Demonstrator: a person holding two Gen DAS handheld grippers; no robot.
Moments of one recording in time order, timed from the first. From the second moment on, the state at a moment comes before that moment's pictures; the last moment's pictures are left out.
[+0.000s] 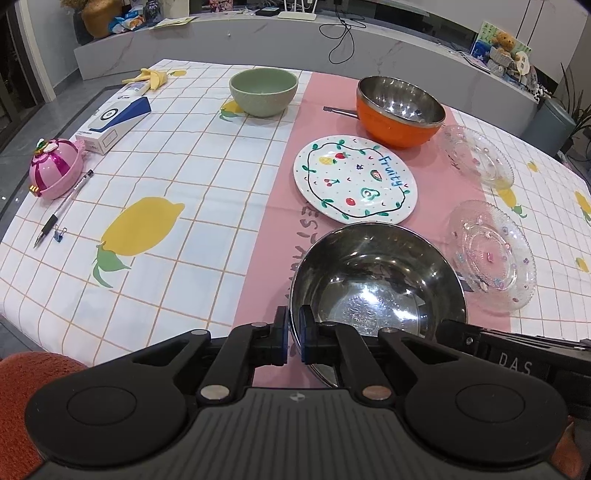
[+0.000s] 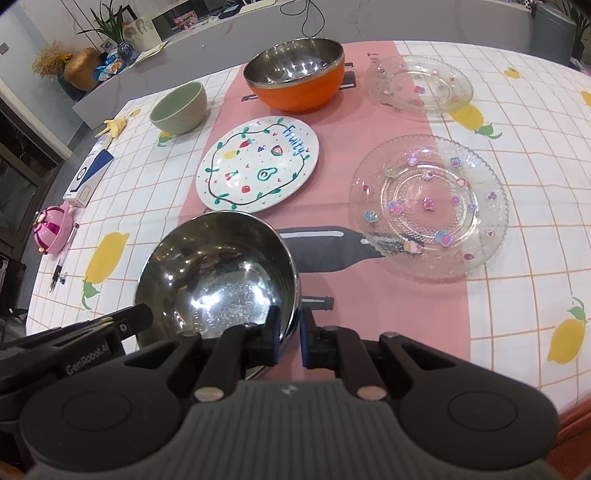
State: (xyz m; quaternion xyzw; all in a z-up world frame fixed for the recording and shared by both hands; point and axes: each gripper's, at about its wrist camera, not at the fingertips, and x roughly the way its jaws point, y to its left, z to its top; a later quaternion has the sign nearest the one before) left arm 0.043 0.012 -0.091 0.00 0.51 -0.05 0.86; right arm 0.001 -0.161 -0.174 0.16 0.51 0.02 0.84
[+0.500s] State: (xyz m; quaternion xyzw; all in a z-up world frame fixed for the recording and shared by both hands) left arm 0.043 0.019 -0.069 -0.01 0.49 -0.05 0.87; right arm -0.002 -0.166 -0.164 0.17 0.51 0.02 0.84
